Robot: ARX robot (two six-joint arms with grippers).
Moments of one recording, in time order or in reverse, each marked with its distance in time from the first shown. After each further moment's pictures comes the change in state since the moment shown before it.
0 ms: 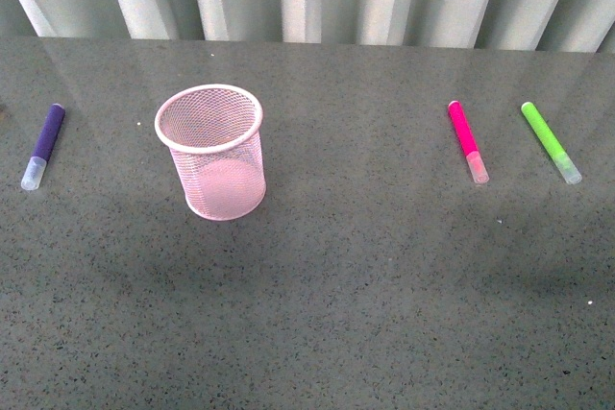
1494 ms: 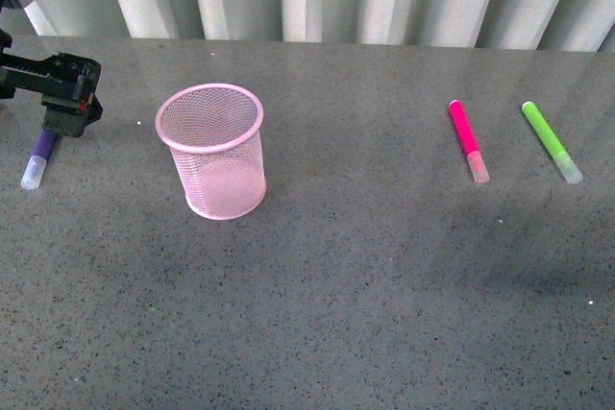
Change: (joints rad) left arm 0.064 1.883 0.969 0.122 0.061 0.299; right arm 0.000 0.000 0.000 0.000 0.000 0.000
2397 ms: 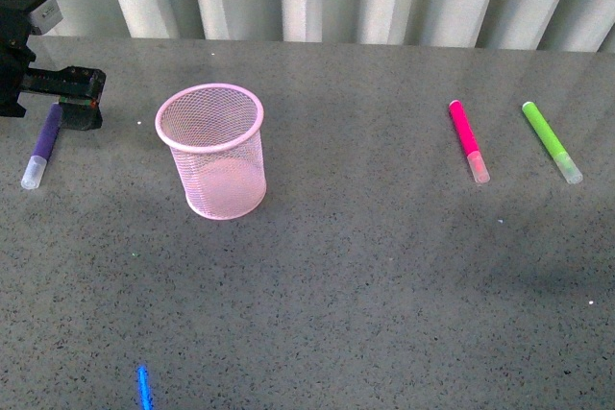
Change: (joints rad) left arm 0.058 0.254 0.301 -0.158 -0.008 -0.056; right arm 0.000 0.000 0.000 0.000 0.000 0.000
